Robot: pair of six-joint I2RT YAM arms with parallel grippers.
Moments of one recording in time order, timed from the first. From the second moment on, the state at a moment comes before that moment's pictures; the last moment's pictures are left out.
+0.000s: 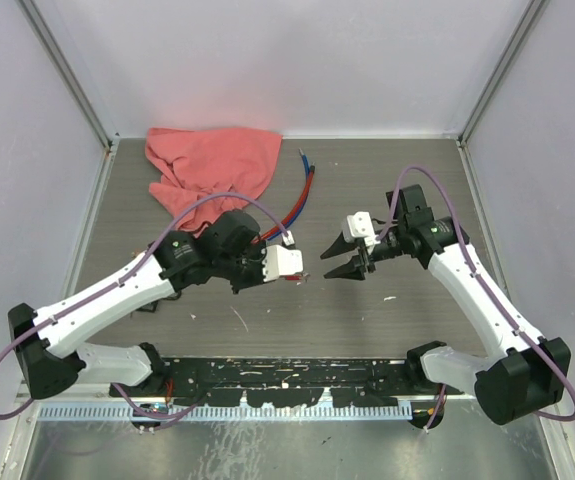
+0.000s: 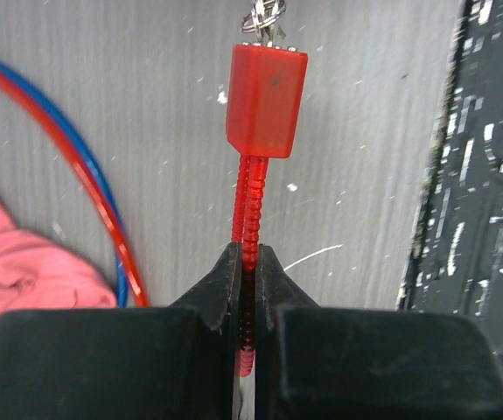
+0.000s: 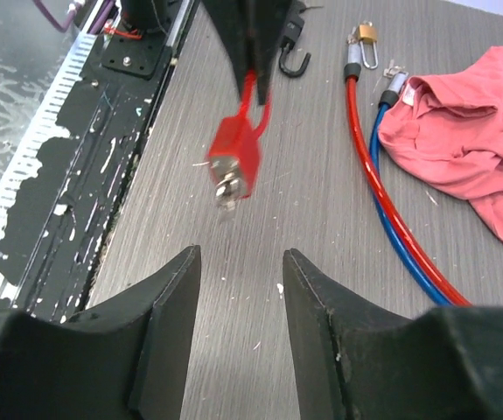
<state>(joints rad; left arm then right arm) -0.95 1.24 1.23 -0.86 0.15 0.54 0.32 1.15 1.04 -0.86 -1.22 -1.12</state>
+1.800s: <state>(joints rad) -0.67 1.41 1.11 -0.65 0.96 0.17 0.48 1.20 1.10 -0.94 -1.02 -1.37</state>
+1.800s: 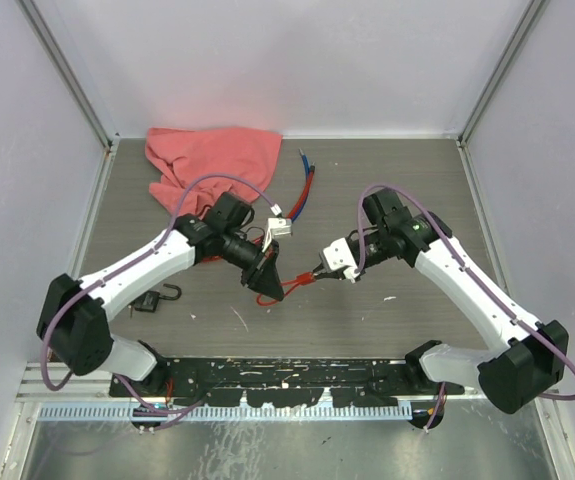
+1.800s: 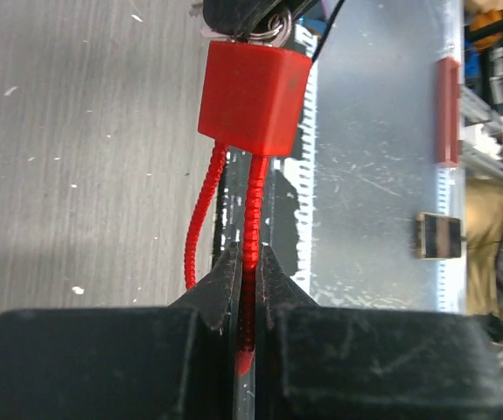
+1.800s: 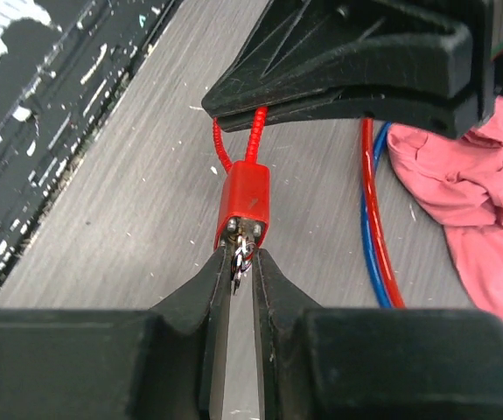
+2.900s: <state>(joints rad) -0.64 1.30 0.91 -0.42 0.90 0.02 0.47 1.33 1.13 -0.93 -1.00 -0.85</state>
